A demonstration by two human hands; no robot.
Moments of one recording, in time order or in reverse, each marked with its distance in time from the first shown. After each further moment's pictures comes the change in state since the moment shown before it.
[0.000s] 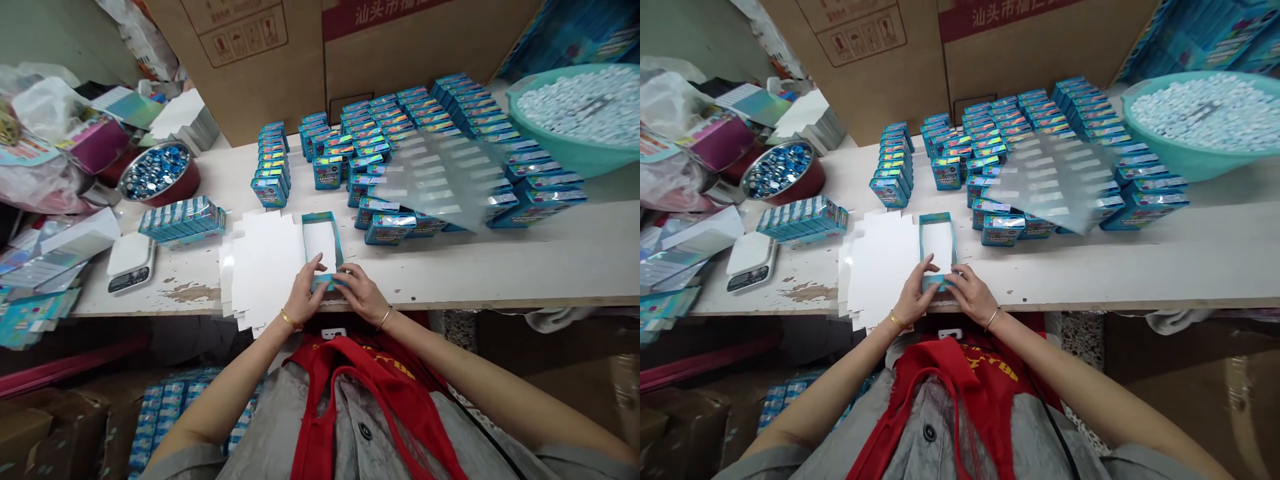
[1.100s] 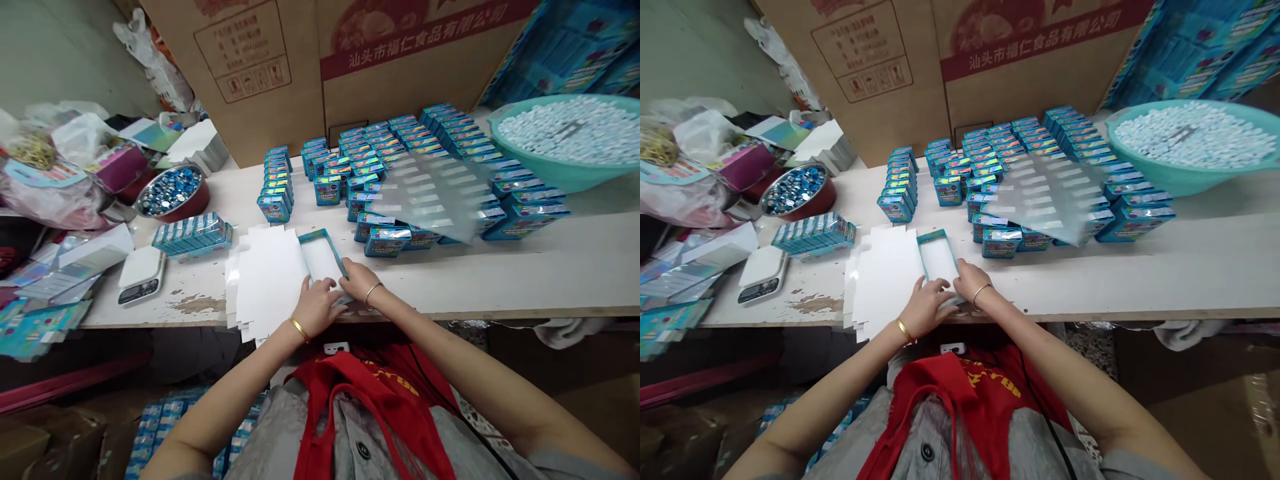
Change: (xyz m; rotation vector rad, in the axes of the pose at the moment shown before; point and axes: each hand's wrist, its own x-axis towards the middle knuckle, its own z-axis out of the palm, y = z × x) left_hand 0.027 0.051 -0.021 0.613 -0.462 -0.004; right_hand 0.078 -0.016 -0.021 -0.460 -0.478 0.573
